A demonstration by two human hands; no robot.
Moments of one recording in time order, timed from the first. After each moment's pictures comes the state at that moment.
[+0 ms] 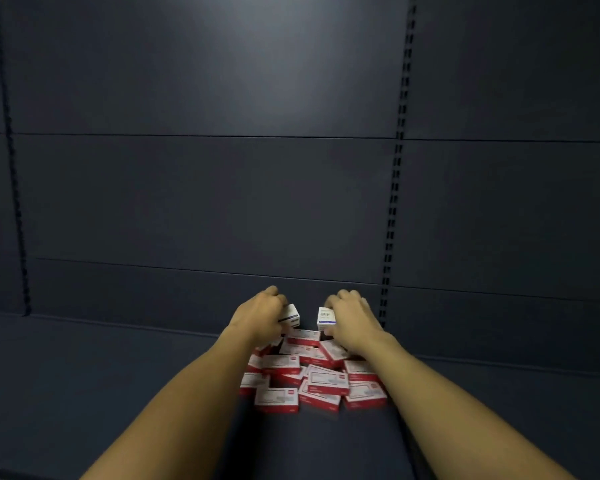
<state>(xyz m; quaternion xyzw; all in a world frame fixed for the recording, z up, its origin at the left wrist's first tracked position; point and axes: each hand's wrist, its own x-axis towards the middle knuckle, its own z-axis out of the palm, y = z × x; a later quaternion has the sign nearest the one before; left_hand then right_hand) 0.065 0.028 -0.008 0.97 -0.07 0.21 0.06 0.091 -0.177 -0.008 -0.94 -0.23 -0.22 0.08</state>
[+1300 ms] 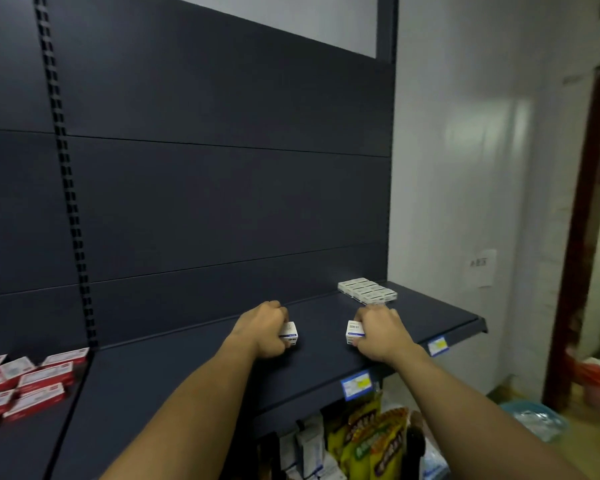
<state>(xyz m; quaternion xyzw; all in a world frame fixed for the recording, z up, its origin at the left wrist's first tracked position) -0.047 -0.481 -0.019 0.91 -0.39 0.14 0.06 -0.164 -0.706 -0.032 -0.97 0.14 -0.20 -0.02</state>
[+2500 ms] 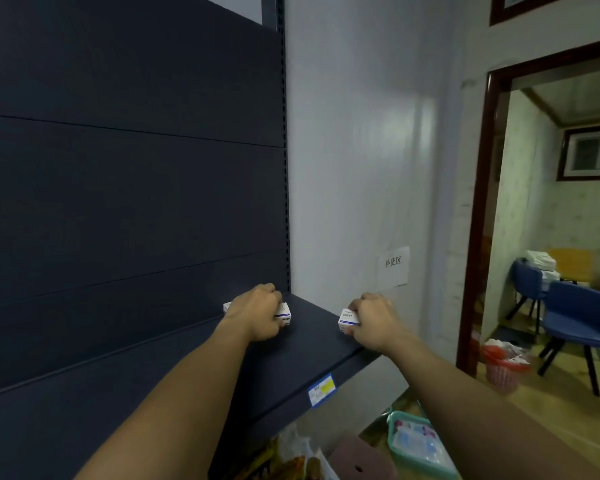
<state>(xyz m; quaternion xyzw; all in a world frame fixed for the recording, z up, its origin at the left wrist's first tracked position) -0.013 -0.798 -0.002 0.86 -0.48 0.17 0.07 -0.176 -0.993 -0.023 -0.95 0.23 -0.20 -0.01</state>
